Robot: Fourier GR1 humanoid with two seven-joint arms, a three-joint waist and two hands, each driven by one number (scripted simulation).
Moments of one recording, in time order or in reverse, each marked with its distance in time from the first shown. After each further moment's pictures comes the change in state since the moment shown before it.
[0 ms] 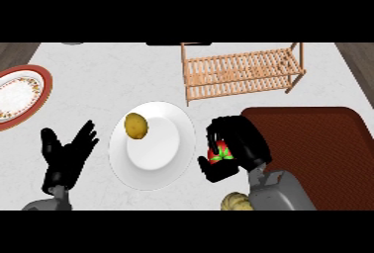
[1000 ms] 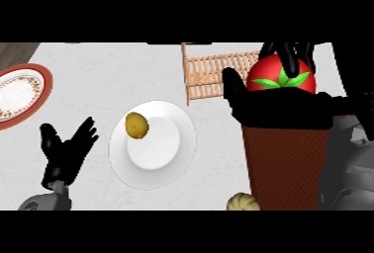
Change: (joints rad) left arm -0.034 0.007 0.015 0.029 0.006 -0.011 0.003; right arm -0.613 -0.011 -0.373 -0.374 -0.134 0.250 0.607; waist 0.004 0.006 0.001
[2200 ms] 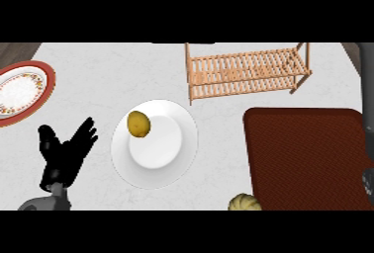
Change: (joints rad) left arm 0.020 -0.004 -0.006 -0.044 -0.006 -0.009 0.015; right arm -0.340 -0.286 -0.176 0.849 0.007 -0.111 -0.441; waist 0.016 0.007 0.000
